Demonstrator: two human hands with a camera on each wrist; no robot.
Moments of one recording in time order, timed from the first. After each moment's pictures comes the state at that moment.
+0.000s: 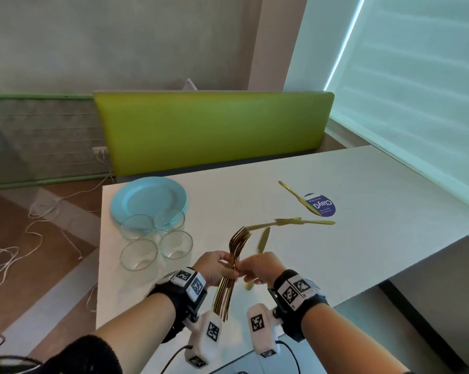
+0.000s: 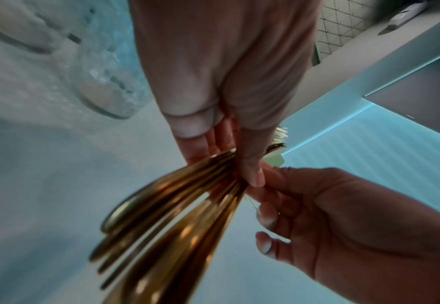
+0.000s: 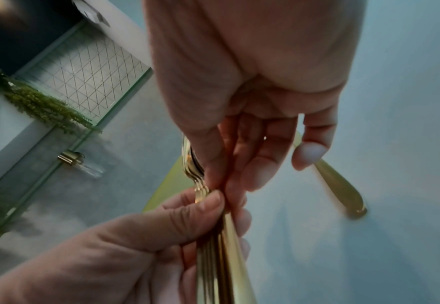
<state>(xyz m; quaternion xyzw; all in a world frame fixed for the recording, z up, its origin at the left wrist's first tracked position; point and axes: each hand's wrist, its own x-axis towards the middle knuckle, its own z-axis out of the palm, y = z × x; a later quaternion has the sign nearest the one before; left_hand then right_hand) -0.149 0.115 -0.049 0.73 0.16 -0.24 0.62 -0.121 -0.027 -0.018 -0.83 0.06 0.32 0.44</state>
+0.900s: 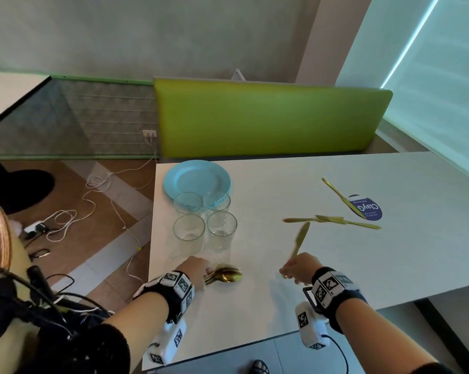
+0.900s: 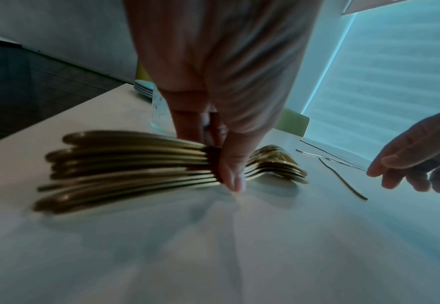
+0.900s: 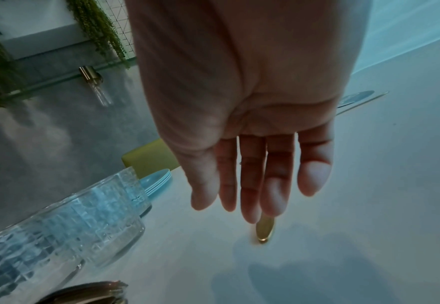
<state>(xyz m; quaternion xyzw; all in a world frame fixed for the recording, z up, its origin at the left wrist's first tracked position) -0.219 0.213 -0.090 0.94 0.08 -0.26 0.18 -0.127 -0.030 -0.041 -0.94 -0.04 0.31 0.13</state>
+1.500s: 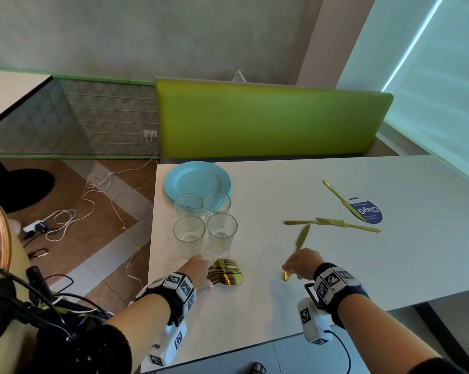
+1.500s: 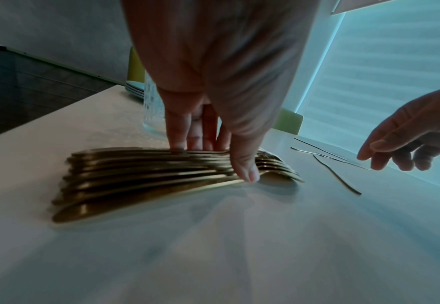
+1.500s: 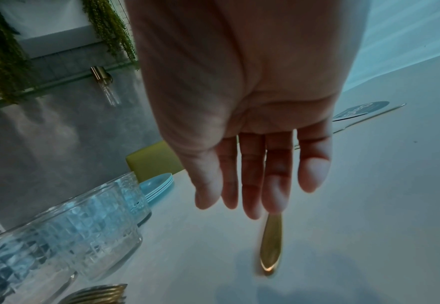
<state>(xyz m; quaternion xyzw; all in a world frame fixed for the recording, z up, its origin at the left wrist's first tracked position) -0.223 0.205 -0.086 0.95 0.12 -0.22 0.20 -0.116 -0.030 -0.029 -0.95 -0.09 0.29 0.06</state>
